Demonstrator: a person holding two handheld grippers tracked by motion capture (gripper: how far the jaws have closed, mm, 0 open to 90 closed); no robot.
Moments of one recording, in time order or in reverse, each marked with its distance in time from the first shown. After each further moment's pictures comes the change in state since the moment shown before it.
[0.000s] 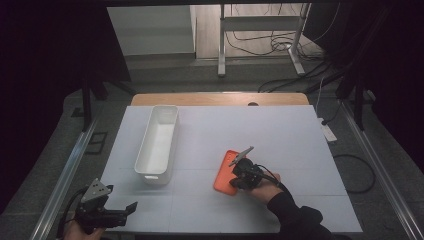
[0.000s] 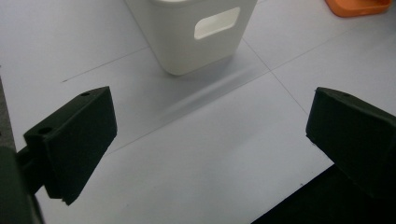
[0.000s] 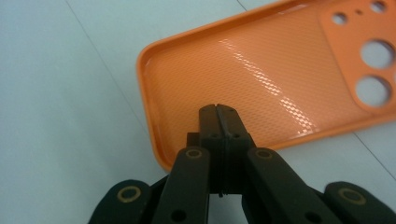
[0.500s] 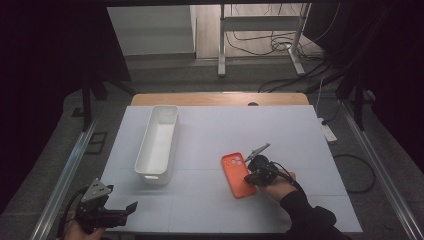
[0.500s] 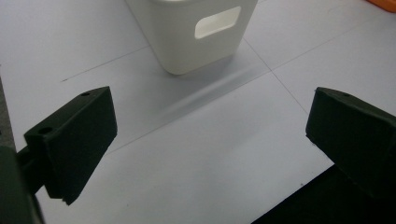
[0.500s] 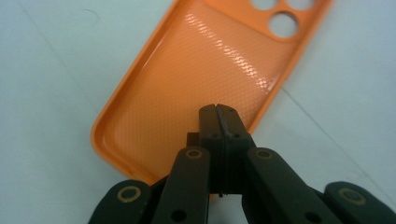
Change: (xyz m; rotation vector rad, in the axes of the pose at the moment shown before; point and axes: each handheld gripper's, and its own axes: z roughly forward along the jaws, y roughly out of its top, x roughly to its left) left arm 0.000 0.000 0.001 0.003 0.001 -0.006; right arm -0.030 -0.023 -0.019 0.006 -0.067 0.070
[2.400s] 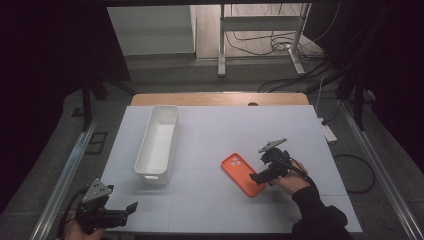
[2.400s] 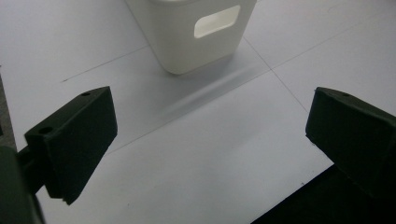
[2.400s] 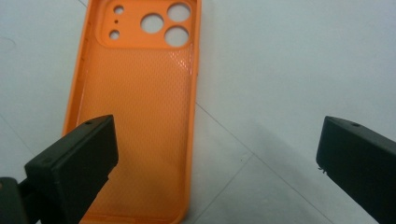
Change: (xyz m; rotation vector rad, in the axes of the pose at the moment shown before) left arm -0.001 0.000 0.000 0.004 0.005 0.009; right arm -0.032 -0.011 -0.015 -0.099 -0.135 0.075
